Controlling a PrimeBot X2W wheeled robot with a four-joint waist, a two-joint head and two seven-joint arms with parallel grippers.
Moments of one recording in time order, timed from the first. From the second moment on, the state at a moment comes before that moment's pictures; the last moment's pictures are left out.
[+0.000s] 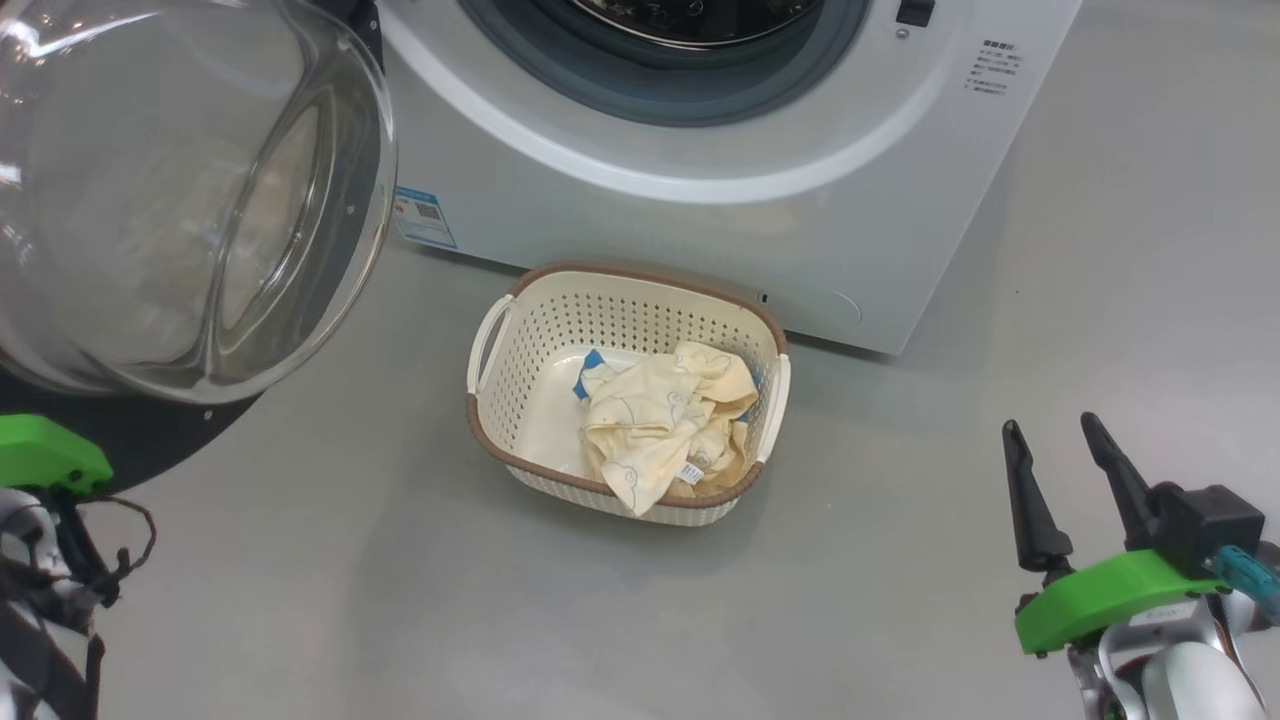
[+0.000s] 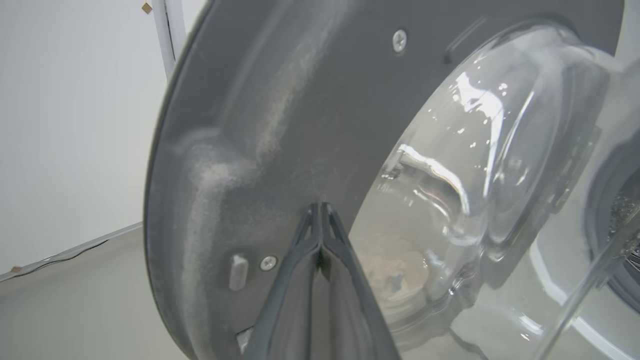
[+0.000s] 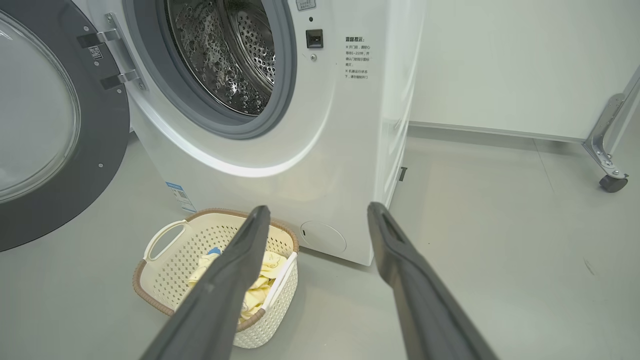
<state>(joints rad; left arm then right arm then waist) -0.47 0.31 0.06 0.55 -0.47 0.21 -0.25 -0.02 -0.04 -0.06 0.16 0.10 0.13 -0.19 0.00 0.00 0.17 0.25</state>
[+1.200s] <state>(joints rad) -0.48 0.22 0.39 0.55 -0.27 0.01 -0.25 -0.03 -0.04 -0.04 0.19 0.11 0.13 -0.20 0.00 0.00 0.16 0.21</state>
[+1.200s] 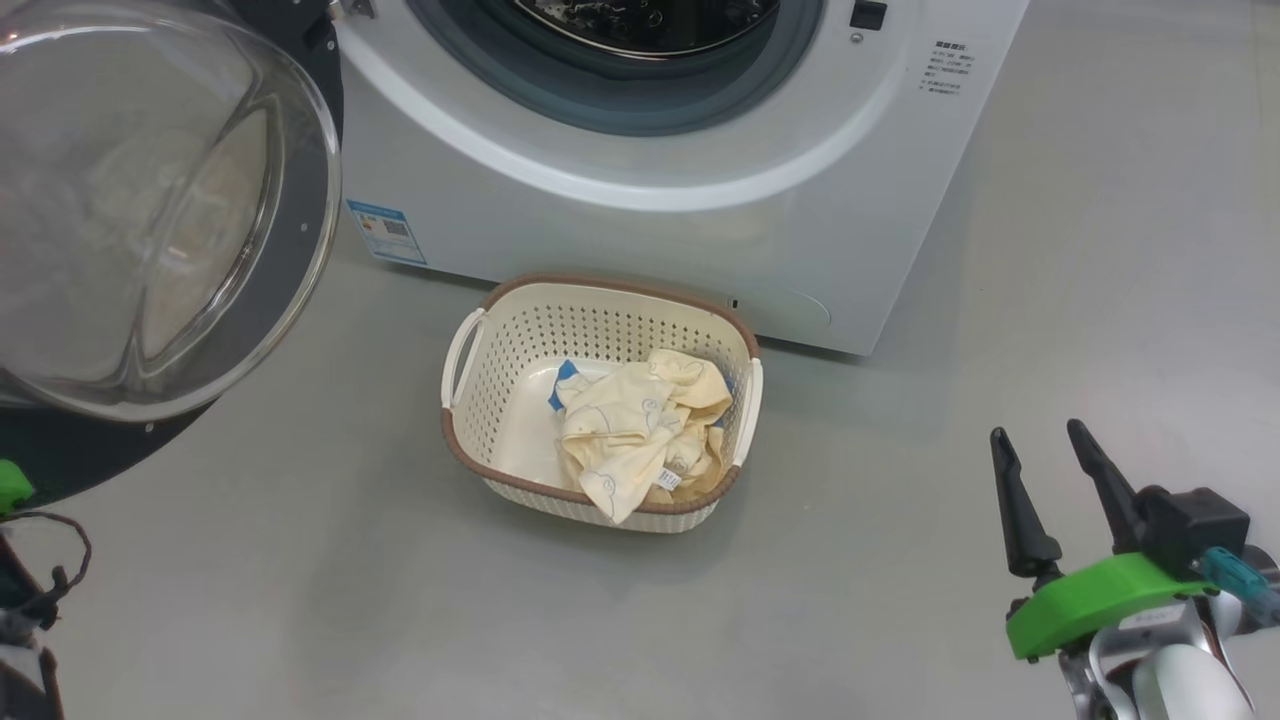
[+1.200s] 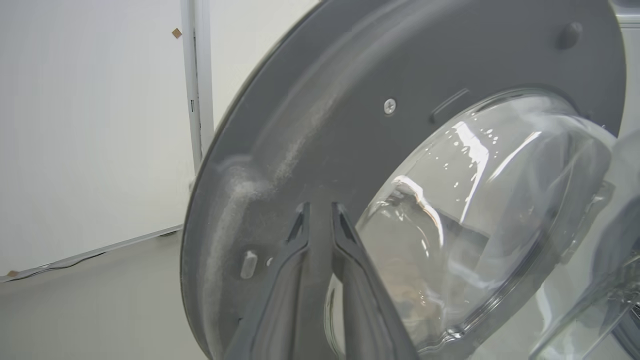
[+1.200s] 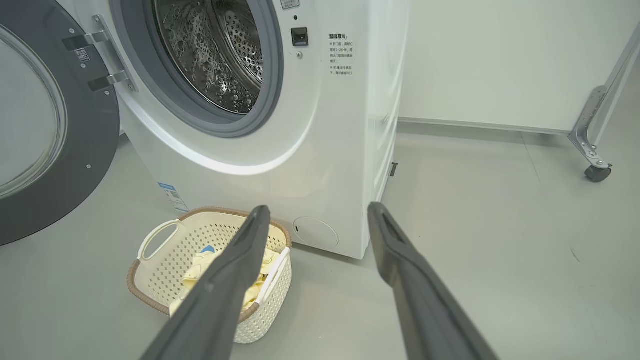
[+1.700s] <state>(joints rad) -0.25 0.05 0.36 0.28 -0.22 -0.08 -0.26 -0.03 -0.04 -0.06 0.20 0.12 0.13 -0.20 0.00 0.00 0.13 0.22</state>
